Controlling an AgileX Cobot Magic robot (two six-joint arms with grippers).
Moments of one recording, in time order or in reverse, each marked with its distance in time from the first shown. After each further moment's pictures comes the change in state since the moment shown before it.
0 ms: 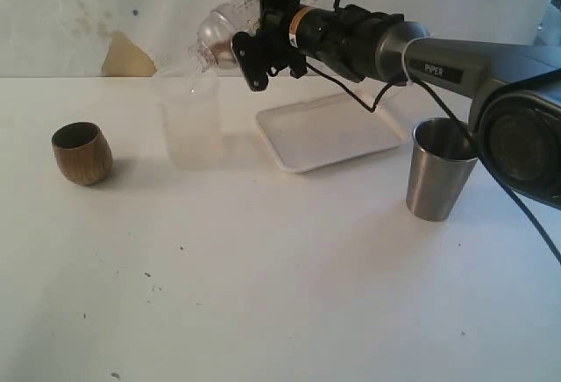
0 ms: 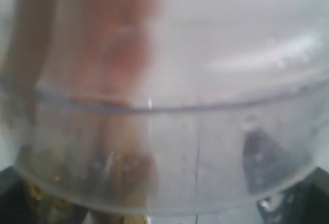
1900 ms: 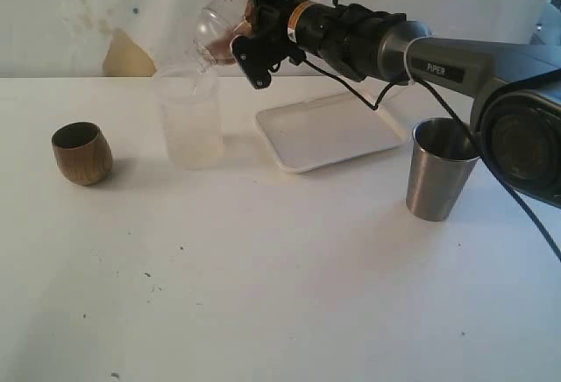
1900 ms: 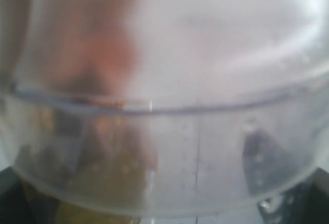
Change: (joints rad) left arm 0.000 0.000 0.000 0.000 0.000 0.000; right arm -0.005 0.000 0.000 0.023 -0.111 -0.181
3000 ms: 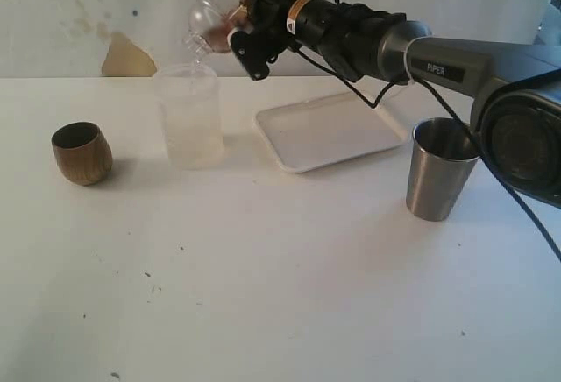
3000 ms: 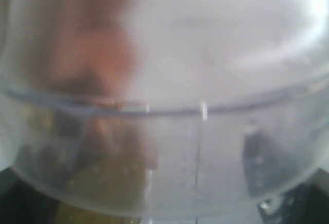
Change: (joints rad) left arm 0.000 0.000 0.000 0.000 0.000 0.000; right arm 0.000 0.000 -0.002 0.130 -0.094 -0.184
